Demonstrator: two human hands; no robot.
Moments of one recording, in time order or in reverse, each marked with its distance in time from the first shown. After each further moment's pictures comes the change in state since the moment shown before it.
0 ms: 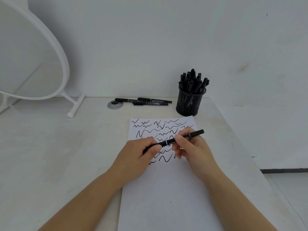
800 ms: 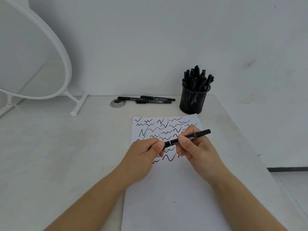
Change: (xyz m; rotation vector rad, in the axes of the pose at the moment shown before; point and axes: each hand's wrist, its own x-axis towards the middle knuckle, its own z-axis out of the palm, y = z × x) left_hand -0.002 0.016 0.001 -0.196 -0.019 -0.146; right_hand -0.001 0.005 -0.005 0.106 -0.167 -0.081
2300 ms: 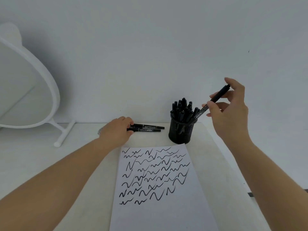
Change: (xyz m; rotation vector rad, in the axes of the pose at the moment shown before) left_hand 0.161 -0.035 -0.075 0.840 0.132 0.027; right_hand 0.092 -0.120 -0.056 -0.813 0.575 -0.454
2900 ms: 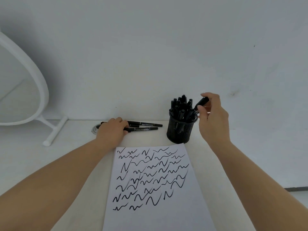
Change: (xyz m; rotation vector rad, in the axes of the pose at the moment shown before) left_hand 0.018 -0.021 0.037 0.177 0.000 0.013; right_hand 0.001 0.049 0.037 -0.139 -0.089 -0.028
